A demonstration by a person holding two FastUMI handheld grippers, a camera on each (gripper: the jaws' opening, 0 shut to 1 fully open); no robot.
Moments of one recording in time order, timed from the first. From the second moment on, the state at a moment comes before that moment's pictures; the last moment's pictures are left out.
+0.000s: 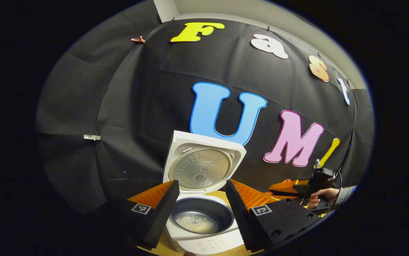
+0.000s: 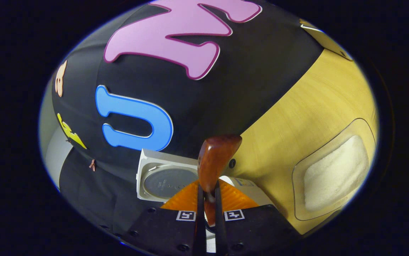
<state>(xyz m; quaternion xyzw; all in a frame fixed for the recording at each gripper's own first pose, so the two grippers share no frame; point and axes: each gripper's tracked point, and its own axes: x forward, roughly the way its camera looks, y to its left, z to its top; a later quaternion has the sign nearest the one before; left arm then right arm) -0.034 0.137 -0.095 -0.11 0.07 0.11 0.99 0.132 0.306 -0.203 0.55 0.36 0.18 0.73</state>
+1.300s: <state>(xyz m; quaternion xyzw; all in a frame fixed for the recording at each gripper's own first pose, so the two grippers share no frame) -0.044 0.154 -0.097 -0.11 0.07 0.13 0.98 0.115 0.436 -0.149 0.14 0.20 0.37 0.90</state>
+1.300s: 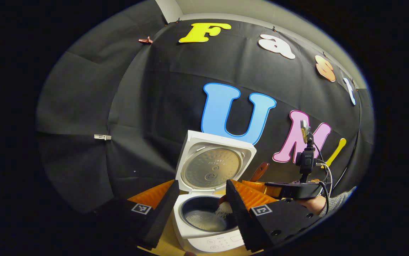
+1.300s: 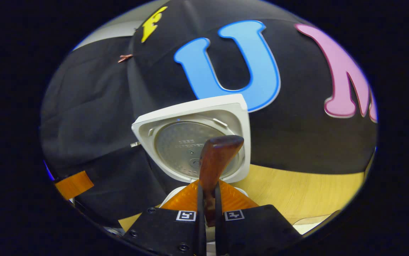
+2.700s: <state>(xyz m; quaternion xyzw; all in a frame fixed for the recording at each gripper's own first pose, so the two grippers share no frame) -0.053 0.169 -0.097 -0.10 0.07 0.15 0.98 0.064 0.466 -0.137 0.04 0.15 0.45 0.88</state>
